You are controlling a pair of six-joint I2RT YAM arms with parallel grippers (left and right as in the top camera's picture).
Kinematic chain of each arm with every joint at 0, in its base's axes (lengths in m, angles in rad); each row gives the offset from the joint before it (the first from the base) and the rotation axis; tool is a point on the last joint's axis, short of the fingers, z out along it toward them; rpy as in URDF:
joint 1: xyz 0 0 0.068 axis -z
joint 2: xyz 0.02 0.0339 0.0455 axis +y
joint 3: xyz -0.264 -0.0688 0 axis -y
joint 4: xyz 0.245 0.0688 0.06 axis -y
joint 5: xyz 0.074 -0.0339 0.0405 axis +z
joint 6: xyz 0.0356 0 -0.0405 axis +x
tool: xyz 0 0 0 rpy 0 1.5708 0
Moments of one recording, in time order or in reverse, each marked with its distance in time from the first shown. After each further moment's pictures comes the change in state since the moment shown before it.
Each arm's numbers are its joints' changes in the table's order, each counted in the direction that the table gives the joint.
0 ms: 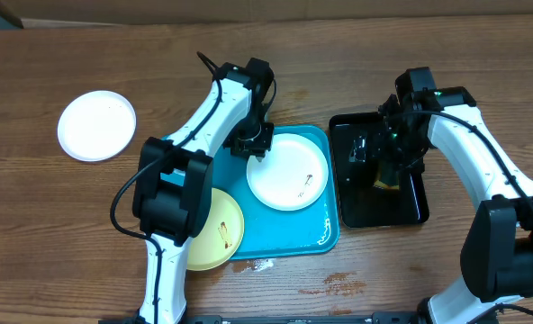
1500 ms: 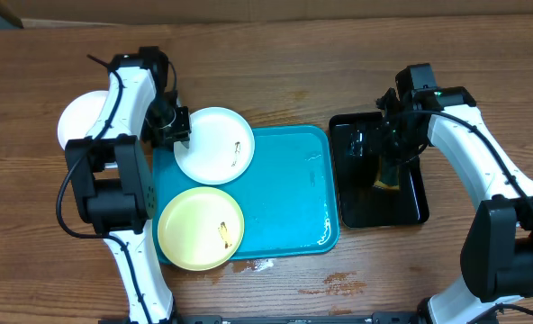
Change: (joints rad) left arm -0.405 0.000 0.016 -0.031 0.028 0.112; right arm 0.000 0.000 0.000 0.077 0.053 0.001
